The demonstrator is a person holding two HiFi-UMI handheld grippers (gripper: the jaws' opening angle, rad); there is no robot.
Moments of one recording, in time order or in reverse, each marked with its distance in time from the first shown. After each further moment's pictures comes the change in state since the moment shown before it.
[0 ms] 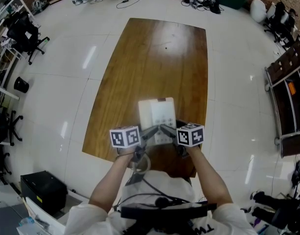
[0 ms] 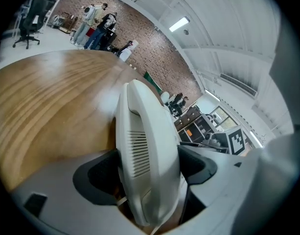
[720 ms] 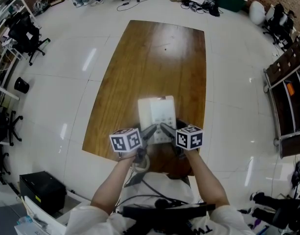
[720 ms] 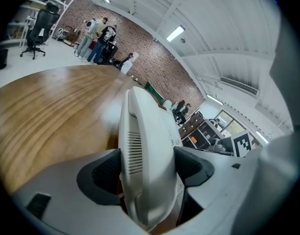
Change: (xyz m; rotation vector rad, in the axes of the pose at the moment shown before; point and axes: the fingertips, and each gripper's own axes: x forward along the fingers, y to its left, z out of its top) left arm -0.020 -0.011 0.007 0.034 -0.123 0.051; right arm -0.020 0.008 0.012 -0.041 -0.121 -0.080
